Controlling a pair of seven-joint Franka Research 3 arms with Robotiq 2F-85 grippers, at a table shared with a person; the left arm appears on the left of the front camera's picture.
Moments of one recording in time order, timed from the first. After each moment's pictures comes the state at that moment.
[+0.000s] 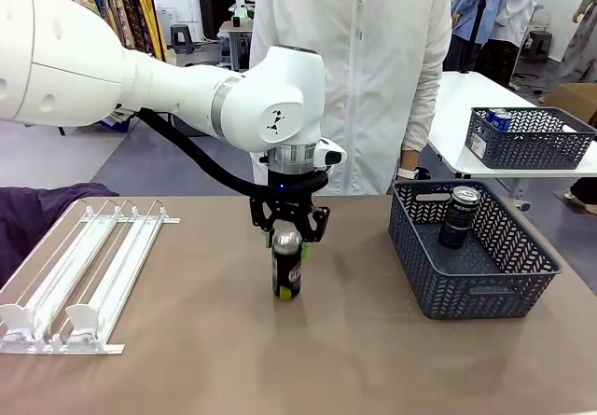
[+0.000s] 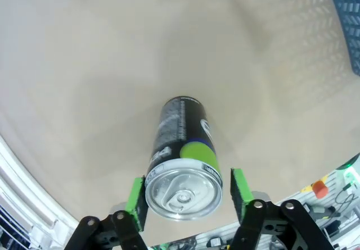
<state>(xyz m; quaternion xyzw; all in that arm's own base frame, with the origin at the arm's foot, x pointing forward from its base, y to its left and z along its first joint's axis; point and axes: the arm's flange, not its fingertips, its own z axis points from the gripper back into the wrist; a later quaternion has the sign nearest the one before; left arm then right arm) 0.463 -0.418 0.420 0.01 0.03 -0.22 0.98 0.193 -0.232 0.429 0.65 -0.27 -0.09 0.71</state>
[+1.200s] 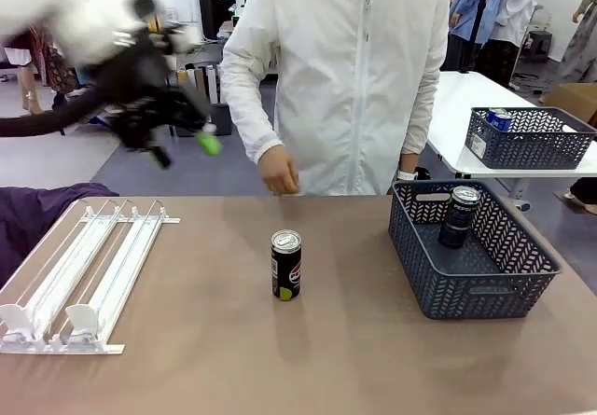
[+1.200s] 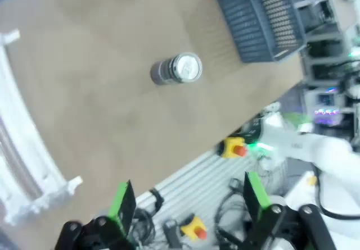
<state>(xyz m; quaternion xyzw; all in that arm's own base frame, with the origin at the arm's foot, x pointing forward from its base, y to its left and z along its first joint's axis) 0.380 -0.147 0.608 -0.28 -0.07 -0.15 0.95 0.193 -0.232 0.428 0.65 -0.27 -0.09 0.71</state>
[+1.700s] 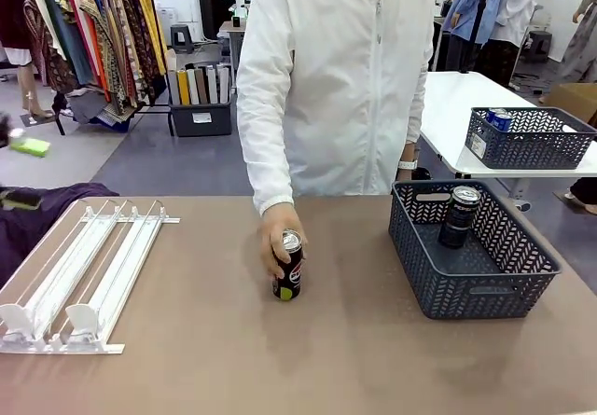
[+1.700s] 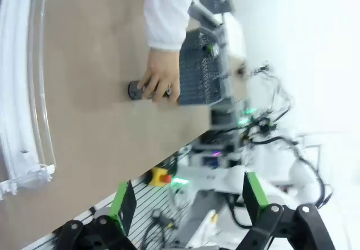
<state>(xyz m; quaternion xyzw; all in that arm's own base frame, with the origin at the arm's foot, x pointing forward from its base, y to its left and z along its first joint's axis) 0.320 0.074 0.509 -0.54 -0.13 0.03 0.83 0.193 -0.232 0.428 0.65 -0.27 -0.09 0.71</state>
